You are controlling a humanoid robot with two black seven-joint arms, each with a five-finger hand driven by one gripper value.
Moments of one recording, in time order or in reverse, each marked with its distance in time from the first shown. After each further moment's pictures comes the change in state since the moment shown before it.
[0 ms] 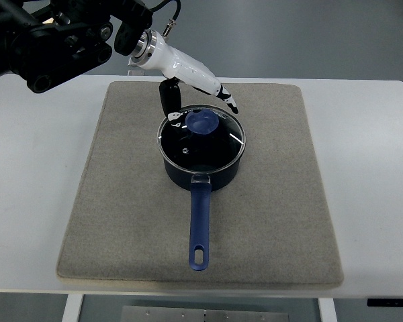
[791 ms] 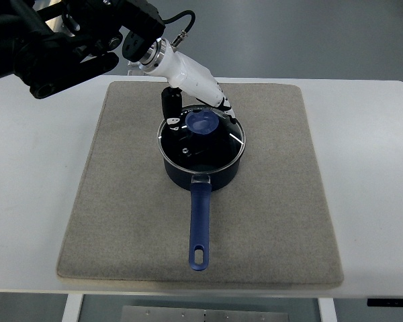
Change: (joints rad) left arm -0.033 -0.004 0.053 -0.059 0.126 0.041 0.000; right arm 0.000 0.000 0.000 0.000 0.000 0.000 0.000
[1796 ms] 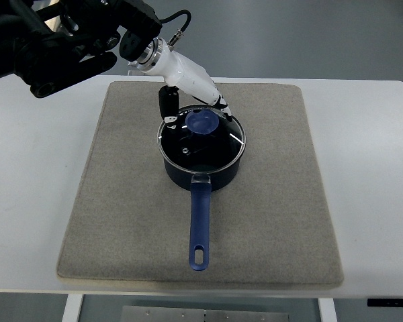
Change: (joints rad) left arm 0.013 -0.006 -0.002 0.029 -0.028 0.003 0.000; right arm 0.000 0.000 0.000 0.000 0.000 0.000 0.000
